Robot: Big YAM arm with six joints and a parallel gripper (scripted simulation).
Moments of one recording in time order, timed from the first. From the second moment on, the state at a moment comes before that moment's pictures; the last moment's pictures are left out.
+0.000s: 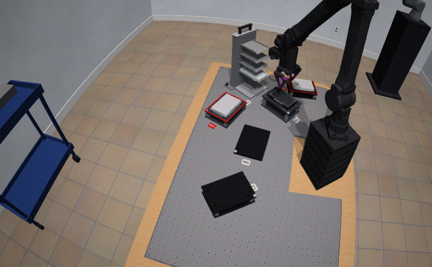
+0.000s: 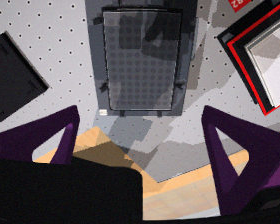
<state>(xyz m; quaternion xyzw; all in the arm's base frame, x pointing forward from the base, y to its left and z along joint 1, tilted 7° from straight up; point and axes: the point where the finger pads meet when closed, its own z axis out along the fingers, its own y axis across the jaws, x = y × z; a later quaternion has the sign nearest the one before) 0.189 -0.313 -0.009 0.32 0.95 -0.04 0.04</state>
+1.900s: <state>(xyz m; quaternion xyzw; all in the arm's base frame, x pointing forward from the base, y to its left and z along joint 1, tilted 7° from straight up) 0.195 -0.321 -0.063 0.32 0.95 -0.04 0.05</state>
